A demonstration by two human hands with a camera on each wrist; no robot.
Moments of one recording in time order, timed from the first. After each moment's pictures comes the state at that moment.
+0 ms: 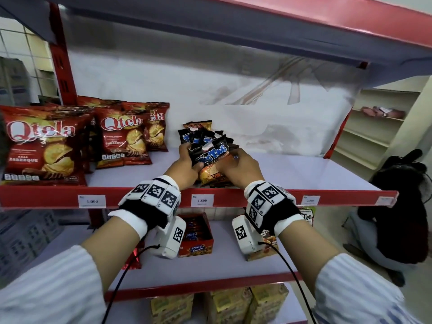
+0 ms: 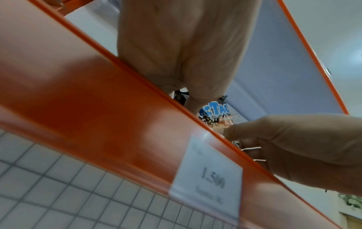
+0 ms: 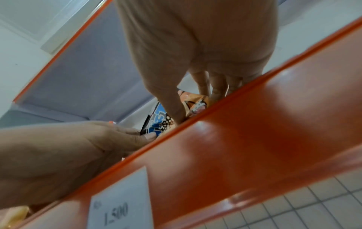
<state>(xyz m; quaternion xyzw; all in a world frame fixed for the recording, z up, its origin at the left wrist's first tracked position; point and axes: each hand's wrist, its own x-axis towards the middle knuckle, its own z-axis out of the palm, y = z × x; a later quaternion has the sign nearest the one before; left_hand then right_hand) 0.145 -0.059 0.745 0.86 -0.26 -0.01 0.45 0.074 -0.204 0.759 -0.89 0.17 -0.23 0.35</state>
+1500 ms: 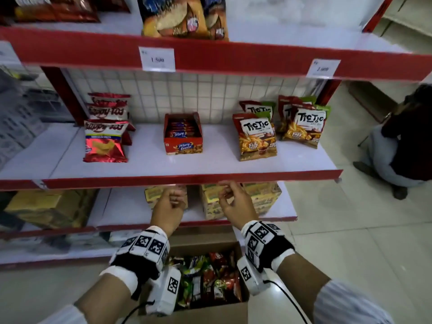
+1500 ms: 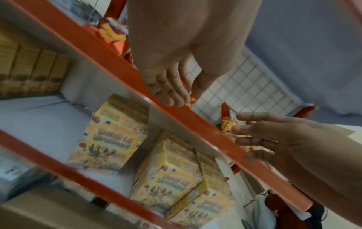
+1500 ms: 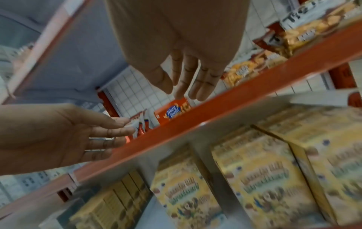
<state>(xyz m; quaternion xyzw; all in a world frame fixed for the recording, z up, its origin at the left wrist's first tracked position) -0.014 -0.057 0.428 0.82 -0.02 -0.10 0.56 -0.077 -0.226 0.444 -0.89 0.15 -0.08 0.43</state>
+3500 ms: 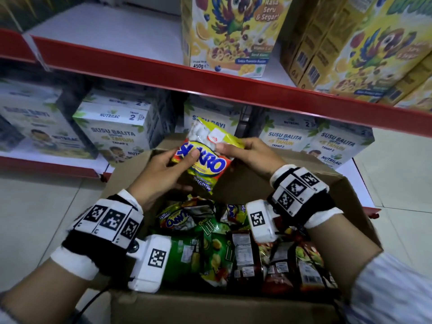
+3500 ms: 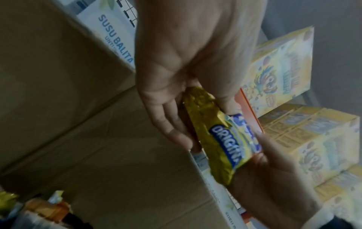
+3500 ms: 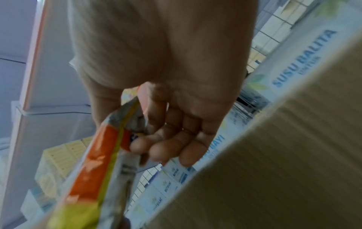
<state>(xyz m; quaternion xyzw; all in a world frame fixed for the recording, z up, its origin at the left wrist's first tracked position) 0.005 0.070 -0.075 0.67 -0.01 -0.21 0.71 -0.002 -0.128 -0.043 -0.80 0.05 0.14 0.59</state>
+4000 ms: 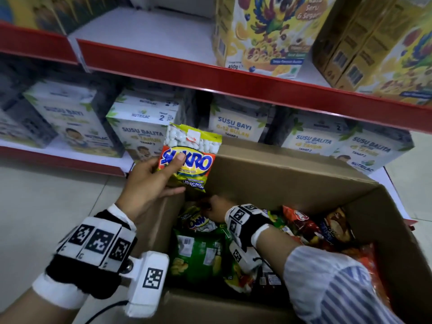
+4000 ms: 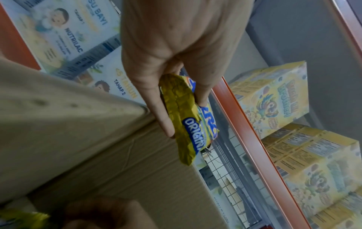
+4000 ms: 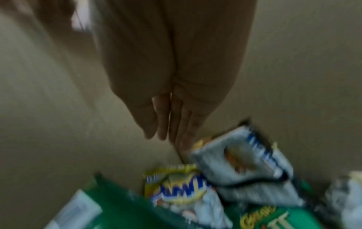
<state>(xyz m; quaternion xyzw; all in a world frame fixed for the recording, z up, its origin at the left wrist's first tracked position) 0.002 0.126 -0.081 0.65 0.11 -0.13 0.74 0.008 -0.041 -0.205 -0.92 -0.09 0.30 0.24</state>
